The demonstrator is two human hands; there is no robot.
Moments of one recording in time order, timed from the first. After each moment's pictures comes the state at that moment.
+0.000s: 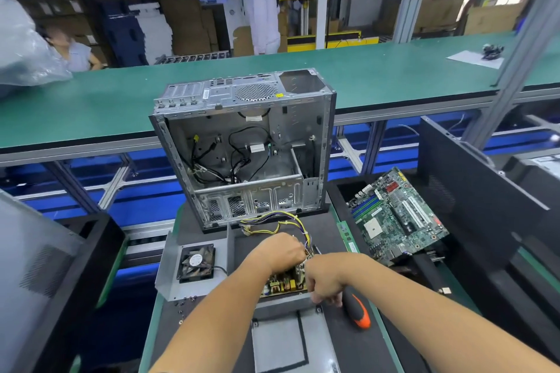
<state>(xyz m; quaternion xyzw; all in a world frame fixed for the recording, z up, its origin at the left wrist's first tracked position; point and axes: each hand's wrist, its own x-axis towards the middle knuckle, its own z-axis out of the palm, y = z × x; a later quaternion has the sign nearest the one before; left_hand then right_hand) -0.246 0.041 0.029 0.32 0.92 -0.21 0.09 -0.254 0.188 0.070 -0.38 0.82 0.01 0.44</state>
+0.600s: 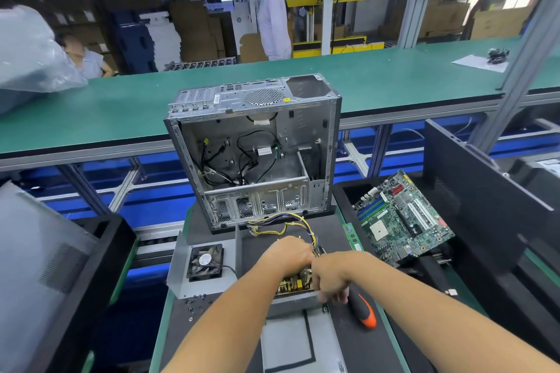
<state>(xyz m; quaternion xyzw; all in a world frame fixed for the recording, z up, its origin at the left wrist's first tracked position) -0.234 0.050 0.038 0.28 0.94 -0.15 0.11 -0.253 0.182 0.070 -0.35 0.83 0.03 0.44</state>
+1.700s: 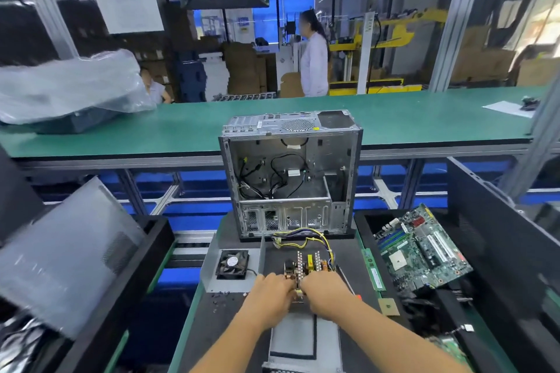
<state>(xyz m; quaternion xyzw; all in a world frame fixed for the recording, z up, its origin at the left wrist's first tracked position) -0.115 0.024 0.019 -0.03 1.00 0.04 0.01 -0.183 0.162 0.069 -0.43 0.89 0.10 0.13</state>
